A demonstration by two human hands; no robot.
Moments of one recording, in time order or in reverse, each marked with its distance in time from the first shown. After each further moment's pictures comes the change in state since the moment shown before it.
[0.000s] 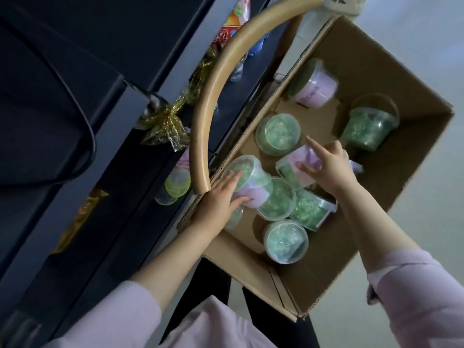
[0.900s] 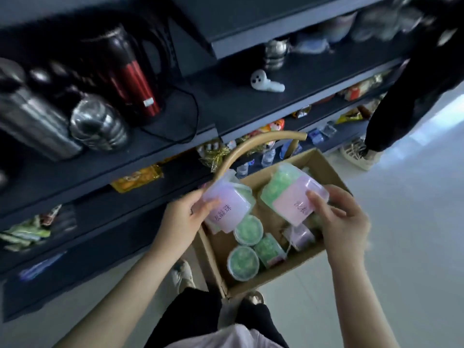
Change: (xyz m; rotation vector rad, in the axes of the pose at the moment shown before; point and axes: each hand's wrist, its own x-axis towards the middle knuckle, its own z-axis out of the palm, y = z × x) left_hand -0.230 0.260 -0.080 -0.432 0.740 -0.228; right_hand -0.231 -0.022 -0.229 0.946 0.248 -0.264
